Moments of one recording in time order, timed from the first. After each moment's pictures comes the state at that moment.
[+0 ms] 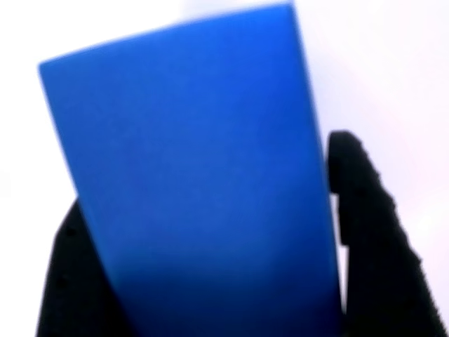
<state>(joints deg) -30.6 75.3 95.1 33.0 -101.9</state>
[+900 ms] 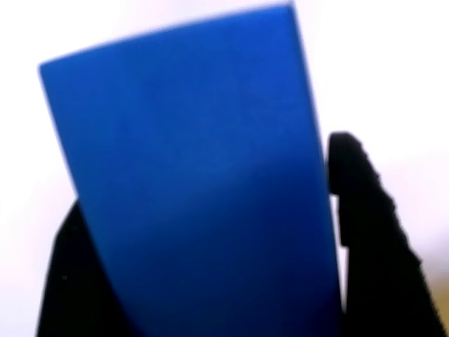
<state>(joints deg) 50.4 102.7 85.8 64.9 -108.3</state>
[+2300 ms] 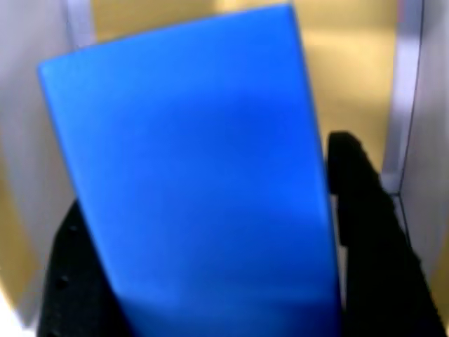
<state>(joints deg) 94.6 122.3 141.2 50.3 -104.7</state>
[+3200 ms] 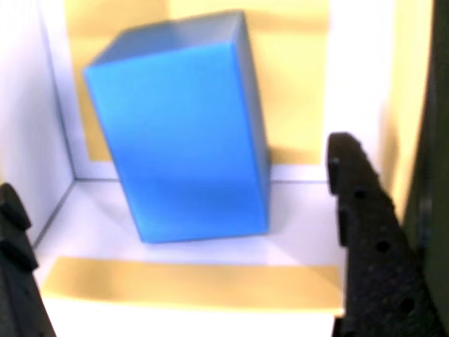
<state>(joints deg) 97.8 130.1 135.7 56.0 -109.6</state>
